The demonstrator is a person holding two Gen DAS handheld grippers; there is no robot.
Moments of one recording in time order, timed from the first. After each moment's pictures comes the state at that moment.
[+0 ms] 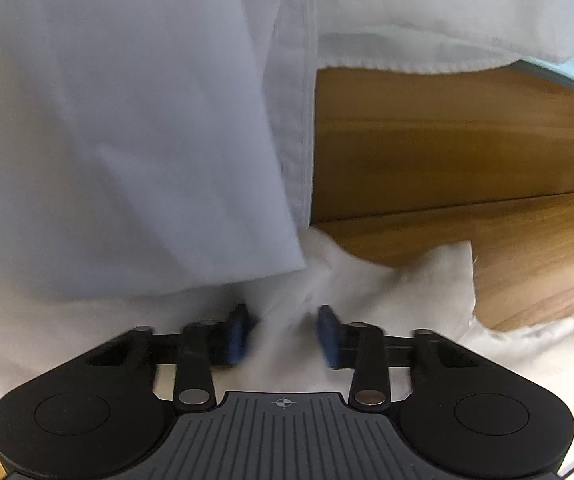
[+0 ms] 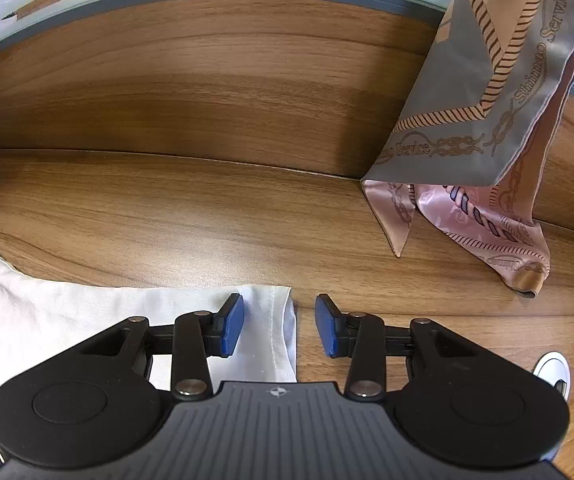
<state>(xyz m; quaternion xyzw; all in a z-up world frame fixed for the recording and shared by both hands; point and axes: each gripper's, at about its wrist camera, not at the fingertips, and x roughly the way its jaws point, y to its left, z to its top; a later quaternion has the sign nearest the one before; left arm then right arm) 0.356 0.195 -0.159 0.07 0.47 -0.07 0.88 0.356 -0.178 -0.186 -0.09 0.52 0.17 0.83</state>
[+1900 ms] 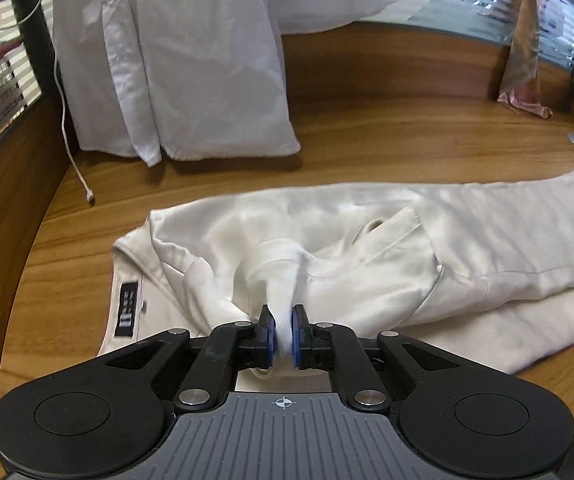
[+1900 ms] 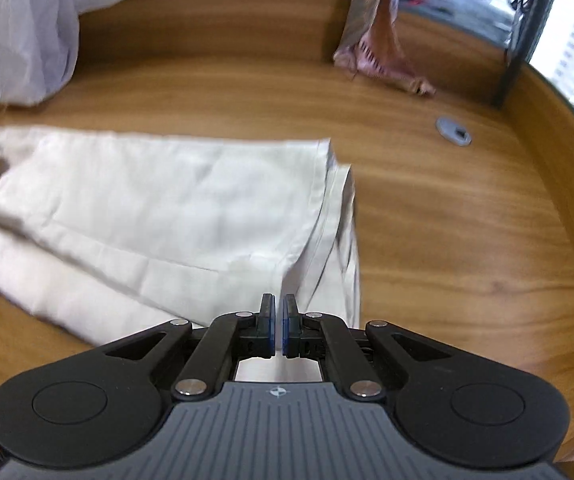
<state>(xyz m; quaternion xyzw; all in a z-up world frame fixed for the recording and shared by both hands) 0.010 0.255 -0.120 0.07 0.43 -0.07 0.90 -0.015 -0.241 -0.139 -0.09 0.49 0.13 0.86</state>
